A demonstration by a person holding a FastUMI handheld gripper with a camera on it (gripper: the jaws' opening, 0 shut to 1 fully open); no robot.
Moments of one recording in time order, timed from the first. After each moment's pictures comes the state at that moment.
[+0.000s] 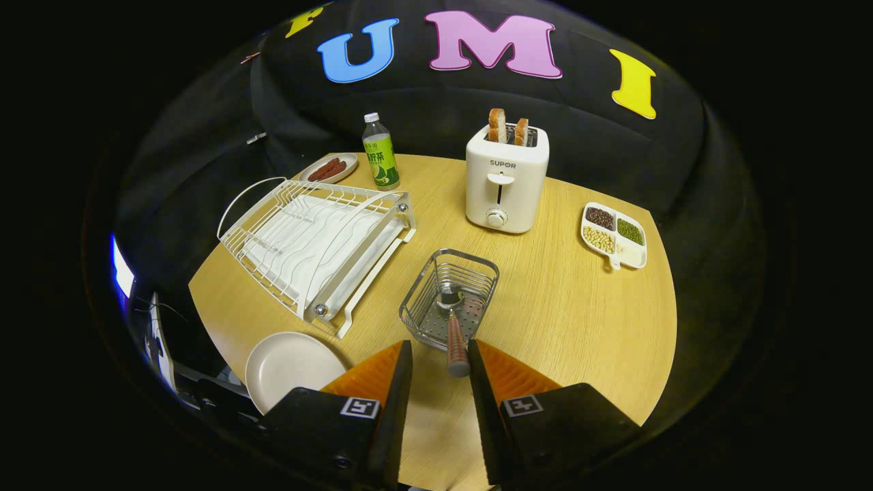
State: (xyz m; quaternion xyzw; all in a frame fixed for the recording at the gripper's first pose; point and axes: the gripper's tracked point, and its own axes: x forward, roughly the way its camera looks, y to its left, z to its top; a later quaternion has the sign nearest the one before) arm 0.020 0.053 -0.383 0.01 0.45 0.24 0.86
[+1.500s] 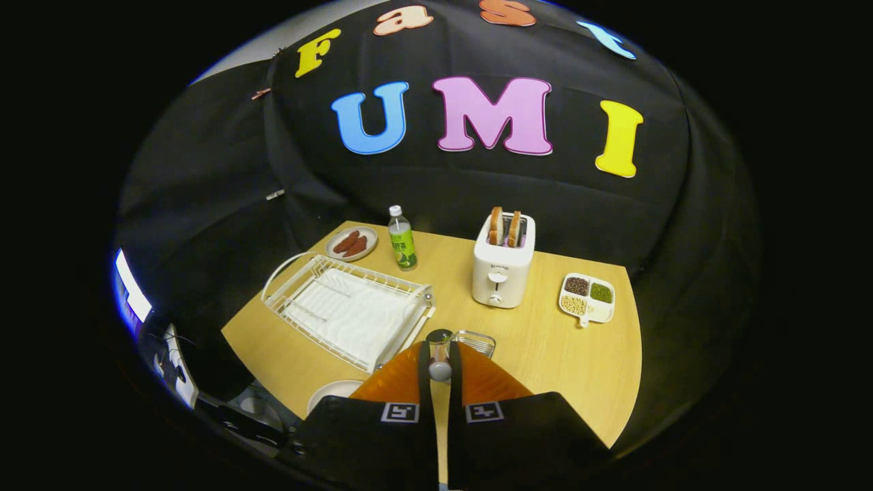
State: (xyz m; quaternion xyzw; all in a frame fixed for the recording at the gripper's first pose) arm 0.015 0.066 -0.198 0.06 0.34 0.25 0.90
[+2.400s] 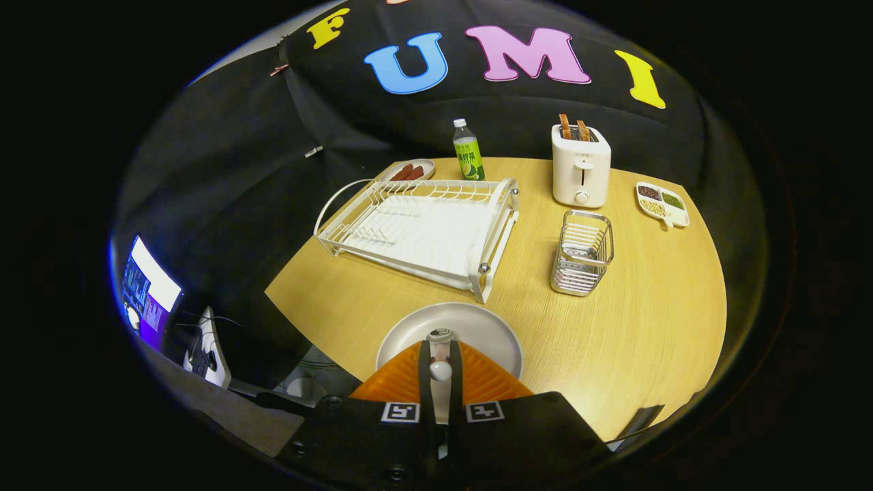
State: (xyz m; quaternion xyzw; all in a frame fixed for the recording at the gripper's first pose) arm -0.138 0.170 -0.325 0.09 0.43 0.30 0.84
